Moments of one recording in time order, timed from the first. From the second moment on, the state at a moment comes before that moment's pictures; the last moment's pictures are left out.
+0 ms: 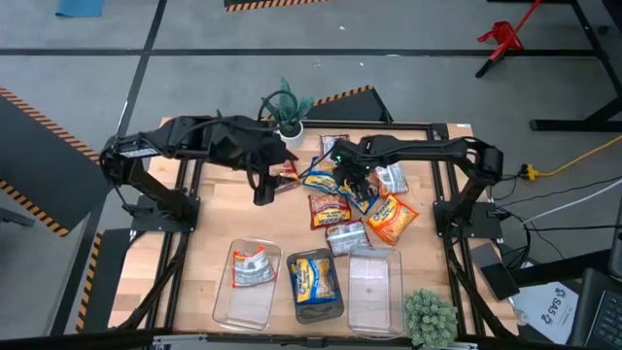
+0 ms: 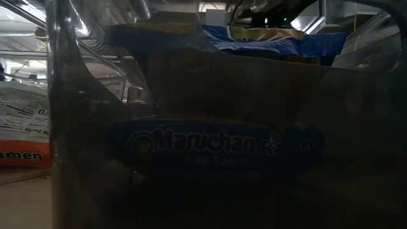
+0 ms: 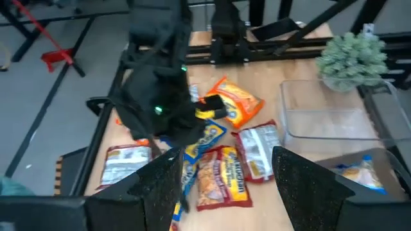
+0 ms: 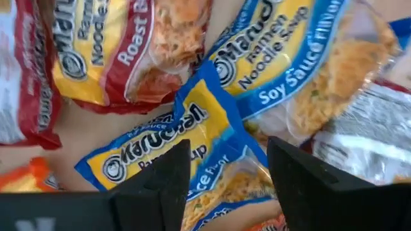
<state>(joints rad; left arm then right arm) -0.03 1.47 1.88 -1.01 -0.13 0.02 -0.29 1.76 1.28 -0.82 -0.04 -0.66</state>
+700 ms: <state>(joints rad) 0.02 1.48 1.88 -1.02 -0.14 0.04 -0.29 1.90 1.28 -0.94 0.04 -0.82</state>
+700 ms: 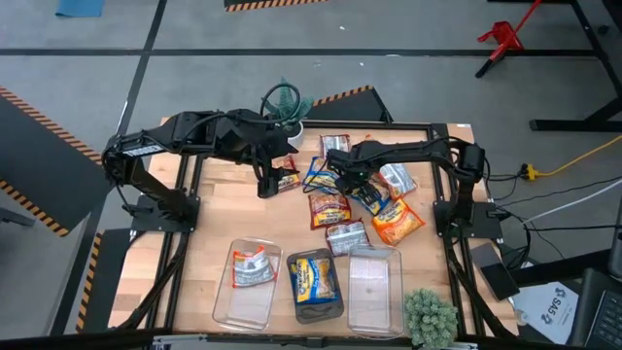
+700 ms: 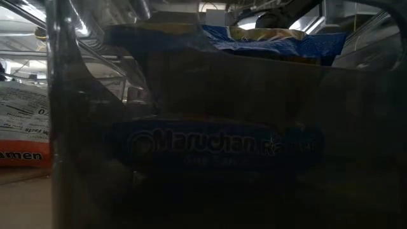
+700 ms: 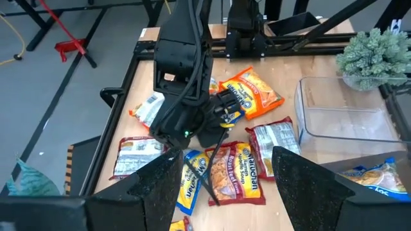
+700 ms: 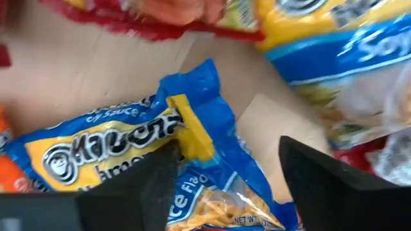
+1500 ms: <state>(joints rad) 0.02 1.47 1.88 -1.05 -0.14 0.01 -0.29 1.88 1.34 -0.94 0.03 -0.61</state>
